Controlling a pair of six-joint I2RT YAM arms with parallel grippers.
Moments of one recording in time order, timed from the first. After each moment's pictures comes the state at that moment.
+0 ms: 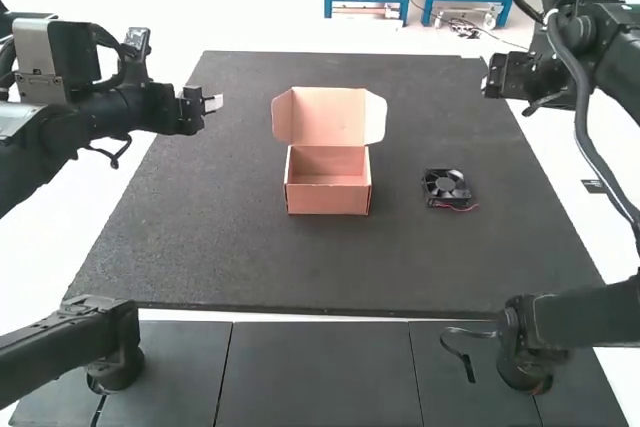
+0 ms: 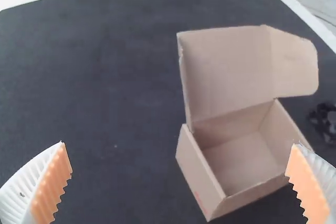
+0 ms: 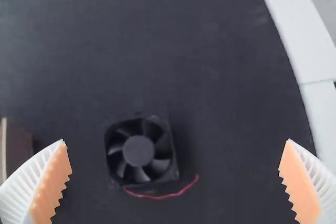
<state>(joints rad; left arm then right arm) -0.12 0.80 0.84 -0.41 0.31 -0.02 0.04 1.18 1.23 -0.82 0.10 0.10</state>
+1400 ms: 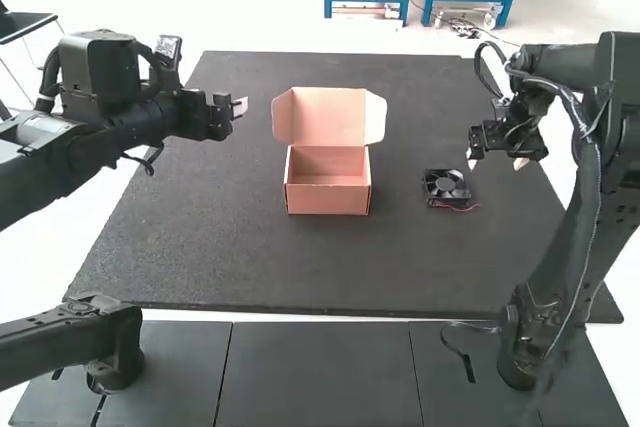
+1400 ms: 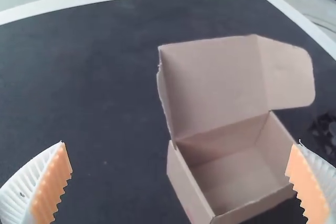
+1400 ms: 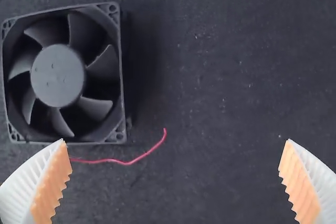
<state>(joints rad) -0.33 0.80 0.76 -0.27 0.07 -0.07 -0.08 1.77 1.31 -0.86 0.01 -0.15</state>
